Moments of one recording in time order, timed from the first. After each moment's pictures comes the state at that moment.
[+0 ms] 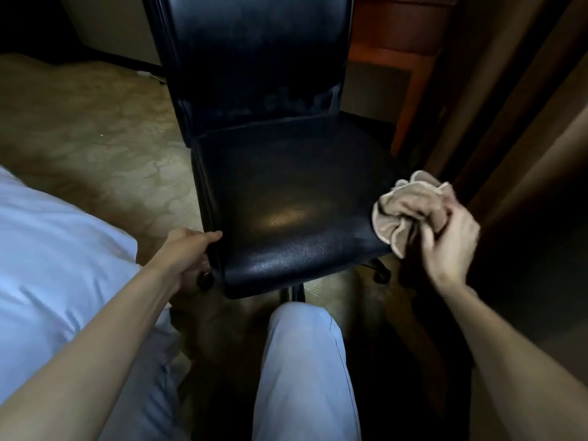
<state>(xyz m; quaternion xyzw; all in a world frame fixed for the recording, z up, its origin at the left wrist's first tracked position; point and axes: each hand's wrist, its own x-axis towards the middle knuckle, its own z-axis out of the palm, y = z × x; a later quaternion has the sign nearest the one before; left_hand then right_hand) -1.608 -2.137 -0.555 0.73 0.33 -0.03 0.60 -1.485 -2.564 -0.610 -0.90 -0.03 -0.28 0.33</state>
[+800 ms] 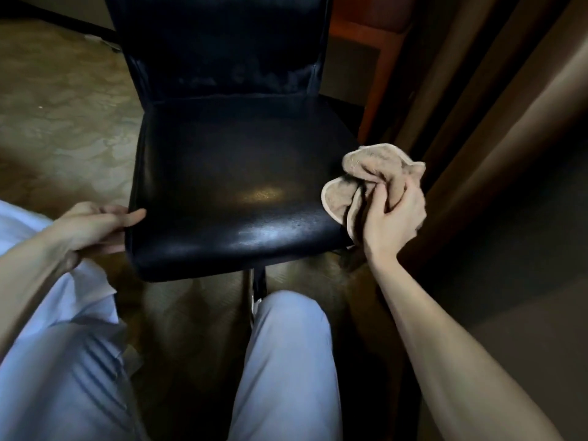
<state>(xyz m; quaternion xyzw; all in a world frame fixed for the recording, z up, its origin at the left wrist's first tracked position) -1.579 -2.067 -0.582 0.73 0.31 -0.05 0.60 -1.484 -2.509 -0.593 -0.83 0.10 -0.34 0.44</state>
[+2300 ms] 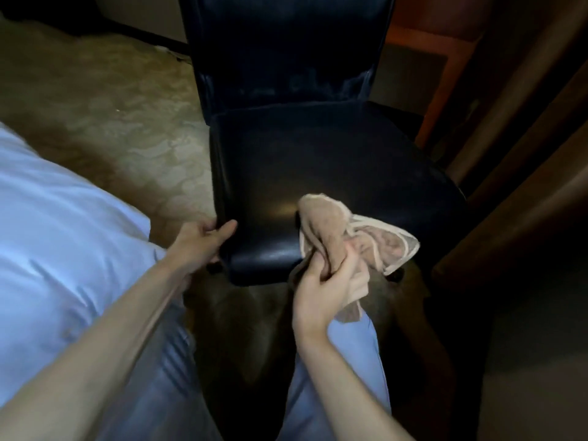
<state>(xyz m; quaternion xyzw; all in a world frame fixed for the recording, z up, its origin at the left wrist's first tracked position) -1.618 -2.136 -0.576 0.72 0.28 0.01 0.64 -1.619 -2.318 -0.623 -0.77 0.18 -0.21 0.57</state>
